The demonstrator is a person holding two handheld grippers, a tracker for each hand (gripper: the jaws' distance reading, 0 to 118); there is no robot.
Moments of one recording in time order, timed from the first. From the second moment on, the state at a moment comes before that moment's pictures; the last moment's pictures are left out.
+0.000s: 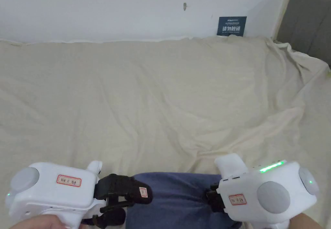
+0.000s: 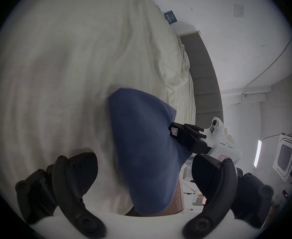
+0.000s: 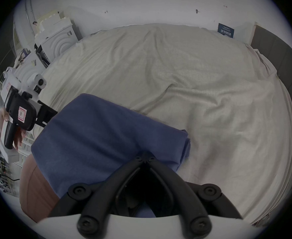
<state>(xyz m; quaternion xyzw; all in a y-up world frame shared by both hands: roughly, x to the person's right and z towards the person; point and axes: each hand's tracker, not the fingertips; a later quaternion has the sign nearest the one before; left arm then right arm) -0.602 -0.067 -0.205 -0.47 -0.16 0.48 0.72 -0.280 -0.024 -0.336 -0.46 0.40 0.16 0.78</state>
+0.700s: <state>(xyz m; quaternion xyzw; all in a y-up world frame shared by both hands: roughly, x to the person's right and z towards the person) -0.567 -0.027 -0.206 -0.50 -0.11 0.39 0.76 -0.248 -0.001 -0.311 -0.39 0.43 0.10 0.81</state>
